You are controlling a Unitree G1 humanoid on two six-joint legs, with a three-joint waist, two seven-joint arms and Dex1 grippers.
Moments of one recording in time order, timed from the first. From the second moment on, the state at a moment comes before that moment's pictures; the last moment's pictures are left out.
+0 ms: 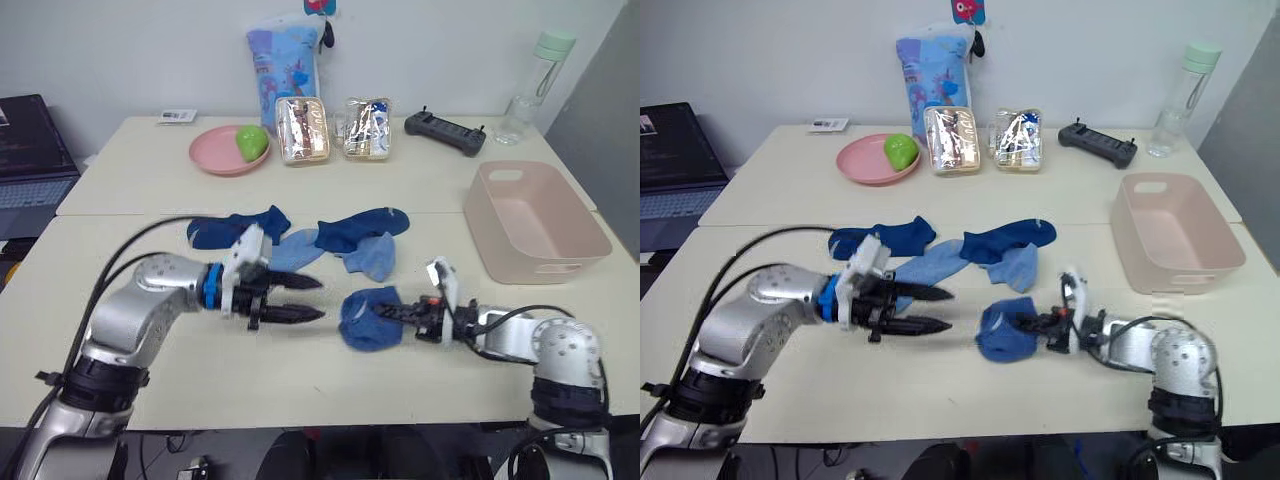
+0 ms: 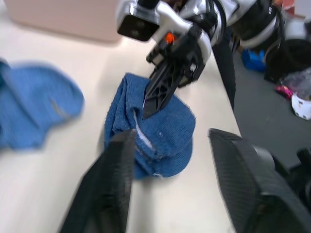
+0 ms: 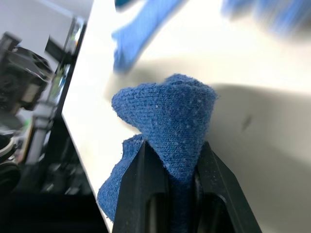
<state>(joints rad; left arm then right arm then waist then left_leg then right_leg) -0.50 0.71 -0.07 -0.19 -0.60 0.59 -1.26 -0.41 -0.30 -0.35 -0.26 1.09 1.50 0.23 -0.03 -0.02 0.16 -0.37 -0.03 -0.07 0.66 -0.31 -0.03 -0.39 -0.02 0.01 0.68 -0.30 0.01</state>
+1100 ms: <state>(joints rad) -0.78 0.19 -0.20 -0.08 -0.44 0.50 -0.83 -1.00 -0.97 0.44 0.88 -0.34 -0.23 0.79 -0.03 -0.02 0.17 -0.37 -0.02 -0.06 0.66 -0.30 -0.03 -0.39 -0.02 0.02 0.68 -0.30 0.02</state>
